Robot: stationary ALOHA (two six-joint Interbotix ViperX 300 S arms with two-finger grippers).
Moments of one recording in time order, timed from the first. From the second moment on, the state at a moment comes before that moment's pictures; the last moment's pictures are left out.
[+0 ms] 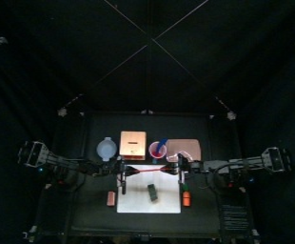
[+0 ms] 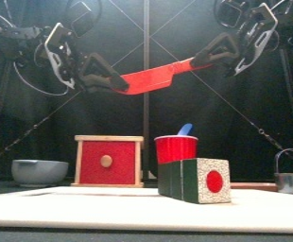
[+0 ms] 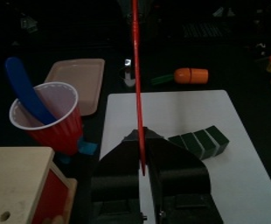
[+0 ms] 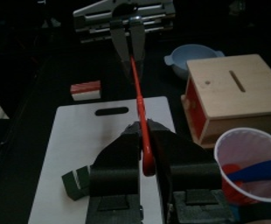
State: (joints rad) left arm -0.14 -0.19 0.94 -0.36 -0.48 0.36; right arm 0.03 -0.47 0.98 0.19 -0.20 -0.12
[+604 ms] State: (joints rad) left arm -0.37 0.13 0.86 -0.66 -0.79 0.37; right arm 0.09 -0.39 1.06 0.21 -0.15 -0.12
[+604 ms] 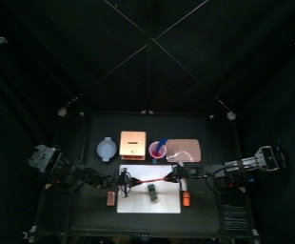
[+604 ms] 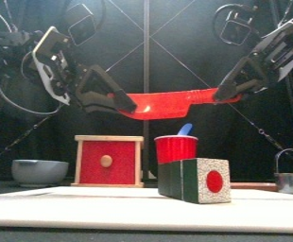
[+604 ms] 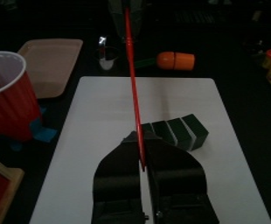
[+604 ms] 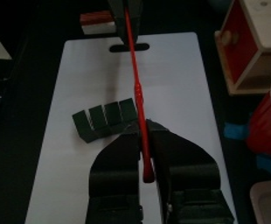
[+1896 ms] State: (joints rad) left arm -0.48 0.30 0.72 -0.94 -0.81 0.51; right arm 0.10 -0.25 1.07 0.14 -0.15 -0.13
